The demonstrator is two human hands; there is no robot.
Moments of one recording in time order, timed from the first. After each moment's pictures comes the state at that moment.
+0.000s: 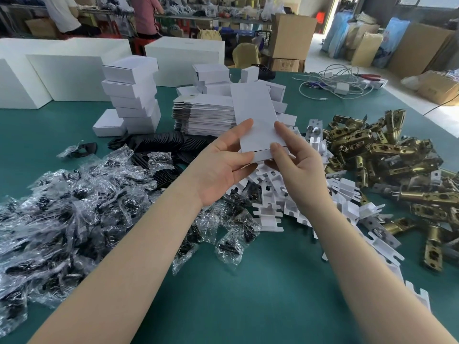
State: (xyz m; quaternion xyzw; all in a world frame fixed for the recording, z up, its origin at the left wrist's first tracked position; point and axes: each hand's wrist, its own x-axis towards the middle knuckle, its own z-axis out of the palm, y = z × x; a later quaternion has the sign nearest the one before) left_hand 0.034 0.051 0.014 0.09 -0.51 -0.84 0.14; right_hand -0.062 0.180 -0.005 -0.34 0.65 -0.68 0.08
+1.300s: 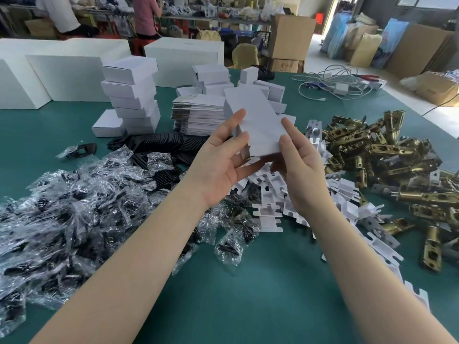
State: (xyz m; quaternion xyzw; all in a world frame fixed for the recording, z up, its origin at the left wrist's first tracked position) left_hand 0.030 0.055 0.013 0.07 -0.44 -0.87 0.20; right_hand -0.066 0.175 -0.008 -0.31 0.61 -0.73 0.11
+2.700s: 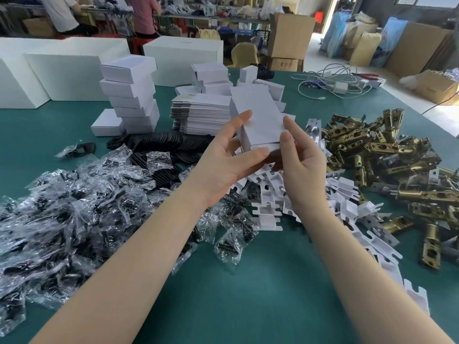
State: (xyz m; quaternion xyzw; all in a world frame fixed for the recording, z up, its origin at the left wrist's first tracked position) left_hand 0.035 0.059 0.010 0.04 -0.58 -0.79 0.20; right_hand -0.056 0.176 -0.007 -0.31 0.63 -0.71 -0.01
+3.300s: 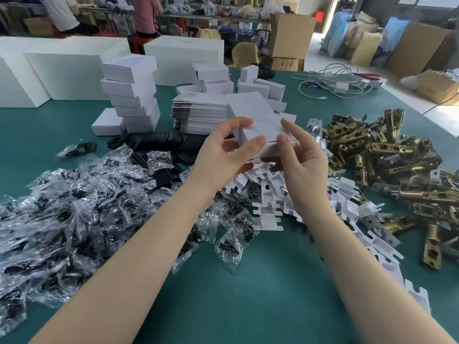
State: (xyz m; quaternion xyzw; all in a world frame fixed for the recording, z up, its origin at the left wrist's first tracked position) left_hand 0.036 0.057 0.013 0.11 -0.68 -0.68 0.27; right_hand -0.054 0.179 -0.006 -0.33 0.62 -0.71 -0.01
